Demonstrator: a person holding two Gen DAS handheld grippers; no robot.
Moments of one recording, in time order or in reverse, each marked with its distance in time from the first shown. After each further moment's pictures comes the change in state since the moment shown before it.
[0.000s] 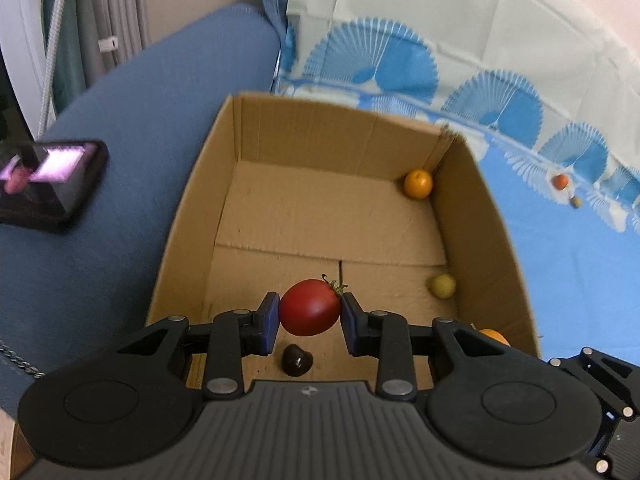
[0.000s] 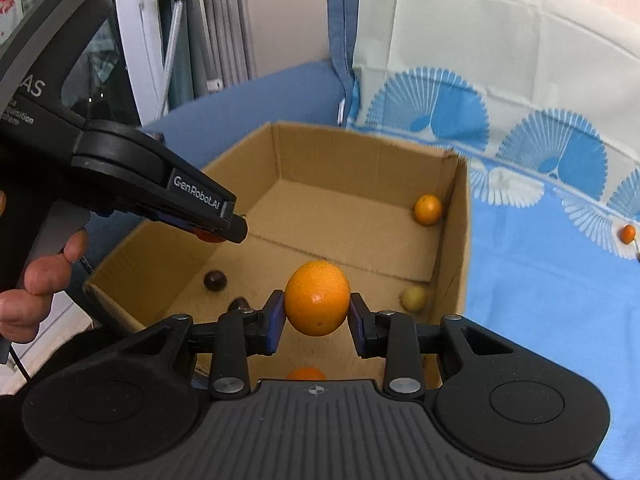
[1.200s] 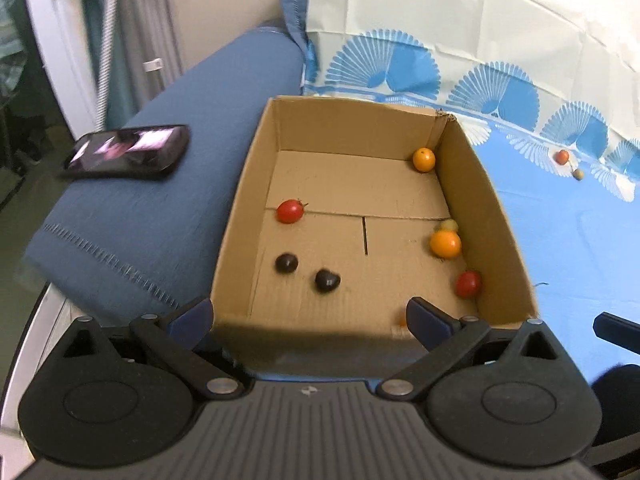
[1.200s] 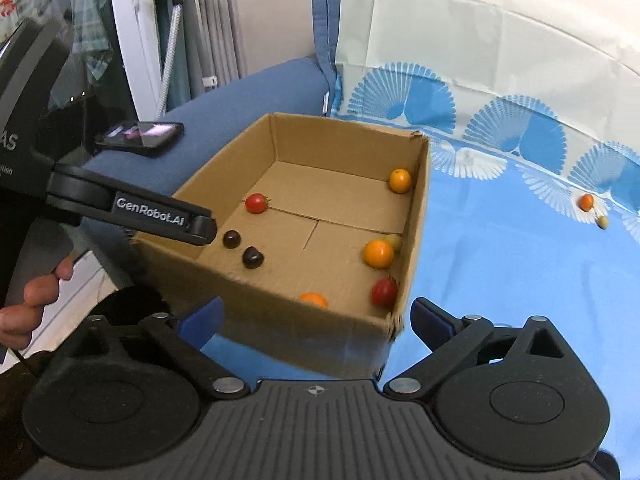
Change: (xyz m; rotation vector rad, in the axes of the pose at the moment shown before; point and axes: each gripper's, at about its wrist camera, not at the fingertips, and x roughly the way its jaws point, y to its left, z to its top) left arm -0.102 -0.009 -0.074 0.038 -0.068 0.115; right arm -0.103 0.019 -0.035 0.036 0.011 -0.046
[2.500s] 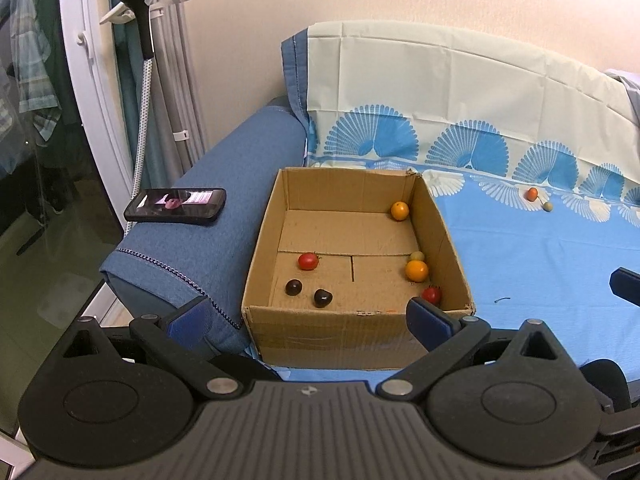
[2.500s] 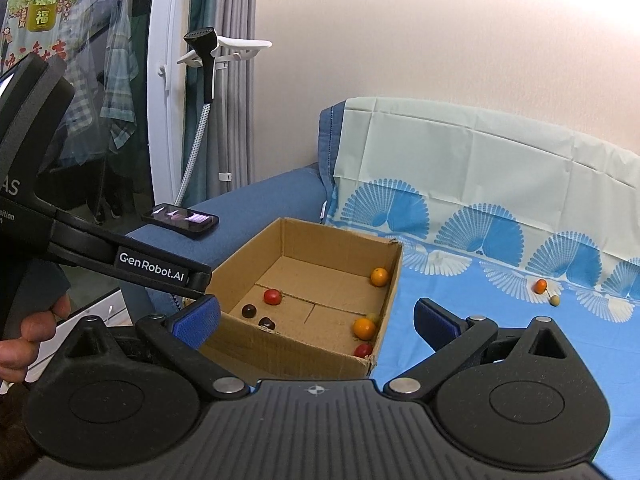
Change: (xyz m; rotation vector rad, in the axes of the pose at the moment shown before) left arm -0.126 -0.014 -0.046 0.032 -0.212 0.033; right arm -0.131 0.023 -0.032 -0.073 -0.308 -0.050
